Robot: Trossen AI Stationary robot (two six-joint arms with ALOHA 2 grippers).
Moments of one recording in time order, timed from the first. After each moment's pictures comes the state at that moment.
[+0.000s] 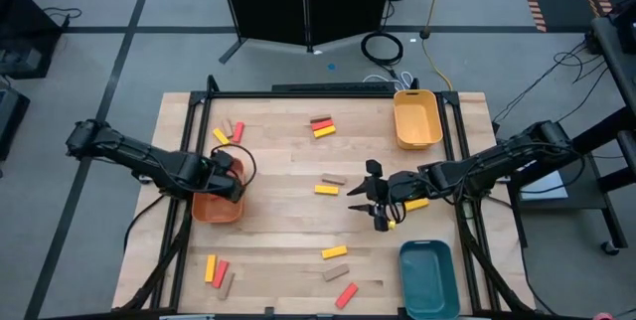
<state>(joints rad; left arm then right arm) -0.26 1.06 0.68 -1.15 -0.28 -1.28 0.26 1.28 0.70 0.11 0.16 0.12</state>
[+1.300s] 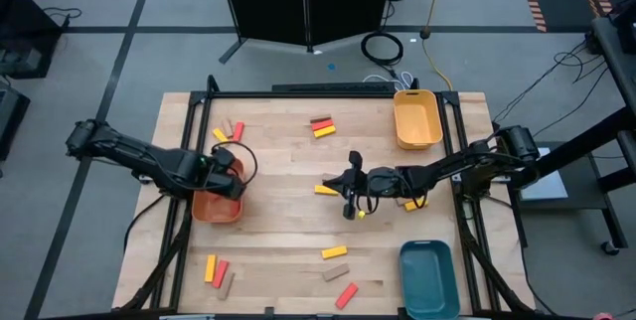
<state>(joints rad) -0.25 1.06 0.77 -1.19 -0.36 -1.22 0.15 1.61 0.70 0.63 0.28 0.10</state>
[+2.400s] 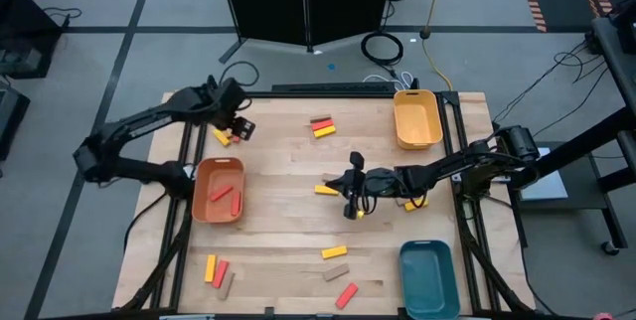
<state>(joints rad) 0.70 1.22 0.96 -0.98 -0.12 -0.35 0.14 1.61 0.70 0.54 0.28 0.11</state>
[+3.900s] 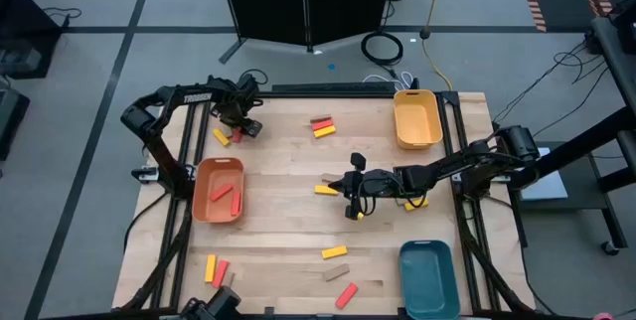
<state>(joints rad) 0.93 1.72 0.96 -0.78 -0.02 -0.12 0.14 1.61 0.70 0.47 0.28 0.09</state>
